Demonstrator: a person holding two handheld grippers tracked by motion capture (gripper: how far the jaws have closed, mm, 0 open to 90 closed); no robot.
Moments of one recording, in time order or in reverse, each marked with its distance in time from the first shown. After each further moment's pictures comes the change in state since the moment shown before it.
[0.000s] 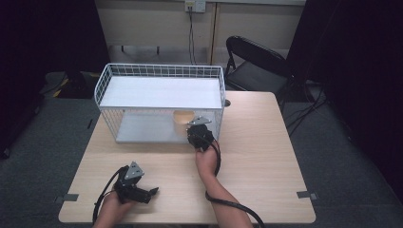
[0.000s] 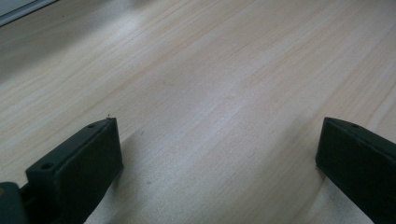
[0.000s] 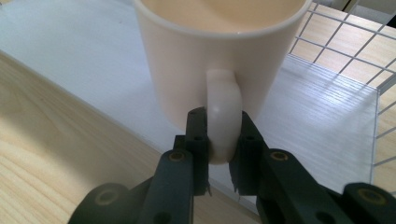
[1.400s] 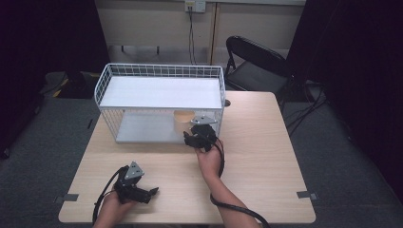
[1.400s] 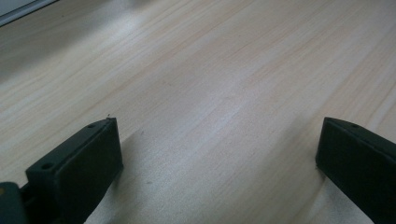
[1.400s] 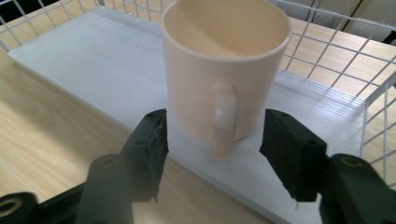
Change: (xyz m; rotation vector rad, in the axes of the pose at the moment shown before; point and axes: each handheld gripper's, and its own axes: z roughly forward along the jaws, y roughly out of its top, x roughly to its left) left arm 0.000 0.000 0.000 0.001 0.000 -0.001; right arm -0.002 0.004 -0.023 -0.066 0.037 0.030
